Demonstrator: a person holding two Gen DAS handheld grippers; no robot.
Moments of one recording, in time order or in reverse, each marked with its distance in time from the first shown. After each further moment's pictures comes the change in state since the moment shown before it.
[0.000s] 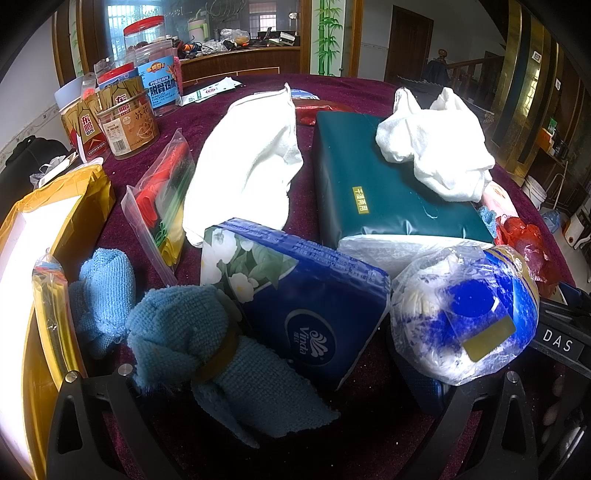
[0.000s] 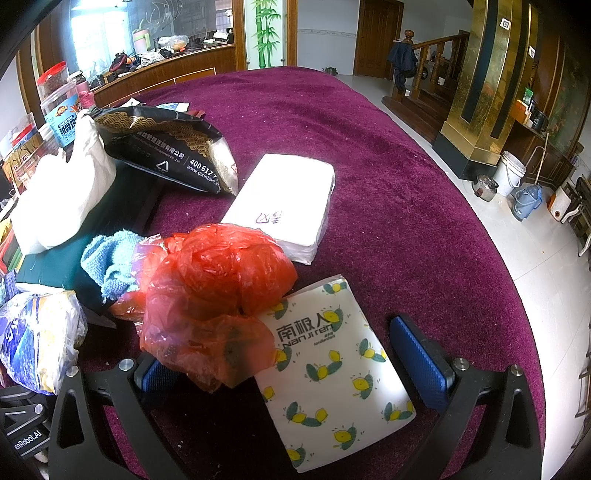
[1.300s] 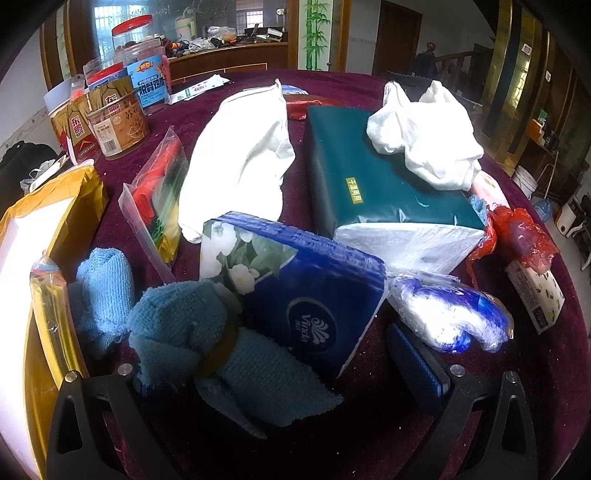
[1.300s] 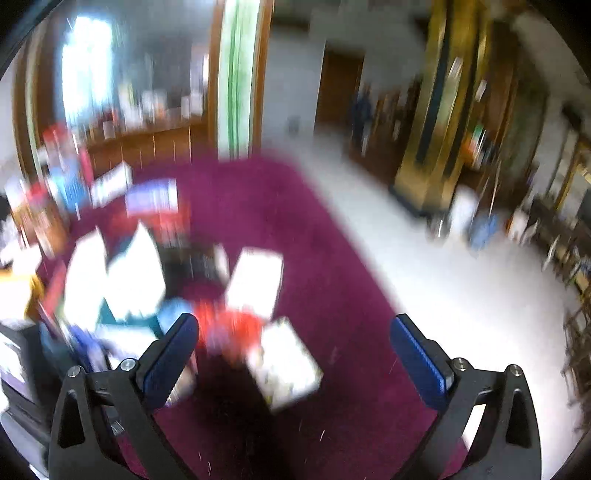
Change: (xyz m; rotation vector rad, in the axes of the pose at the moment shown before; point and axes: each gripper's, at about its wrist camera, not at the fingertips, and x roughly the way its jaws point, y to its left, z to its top) left arm -0.003 0.001 -0.004 0.034 0.022 -0.037; right arm -0.156 0.027 0.017 0.040 -0.326 -0.157
